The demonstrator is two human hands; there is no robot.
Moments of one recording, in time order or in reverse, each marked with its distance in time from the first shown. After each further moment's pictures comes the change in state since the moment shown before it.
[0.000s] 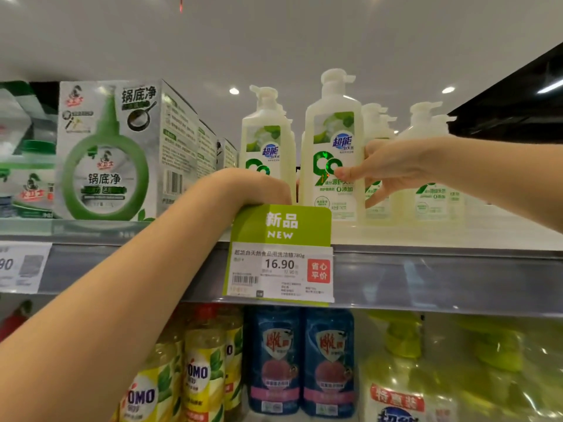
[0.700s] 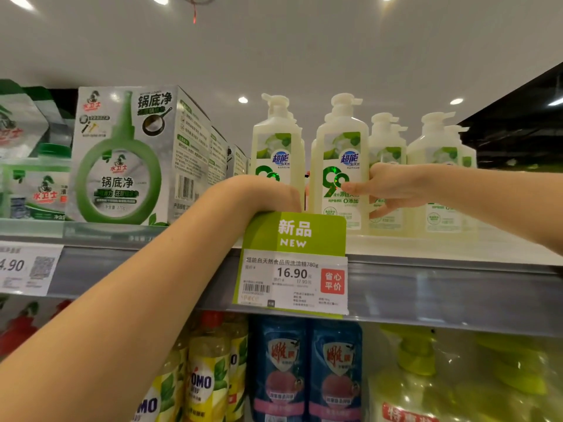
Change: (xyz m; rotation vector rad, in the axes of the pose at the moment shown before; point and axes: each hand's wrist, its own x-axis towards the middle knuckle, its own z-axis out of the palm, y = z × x) left_hand -0.032 0.015 -0.009 -0.029 -0.017 0.147; right_hand 0.036 0.022 0.001 -0.074 0.003 0.030
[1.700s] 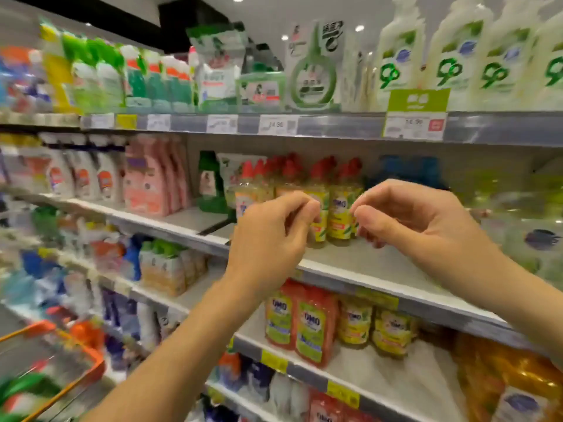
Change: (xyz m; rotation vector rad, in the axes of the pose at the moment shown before) left_hand -0.363 0.024 0.146 -0.542 0.843 -0.120; right_hand -0.365 -0.043 0.193 0.381 -0.096 -0.655
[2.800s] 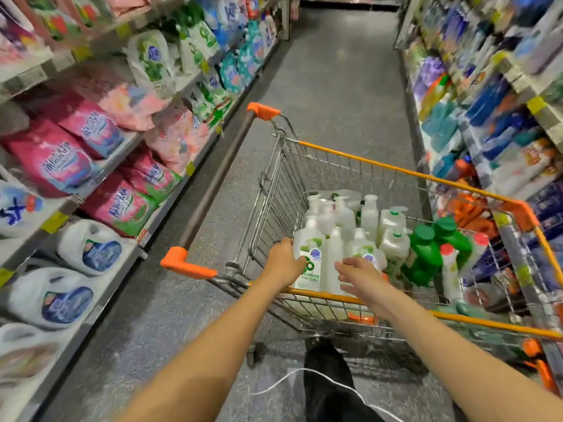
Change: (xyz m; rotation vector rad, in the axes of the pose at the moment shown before) left_hand -0.559 -0.306 -0.513 0.404 0.448 -1.861; right_hand -0.107 -0.128 0.898 0.399 -1.409 0.723
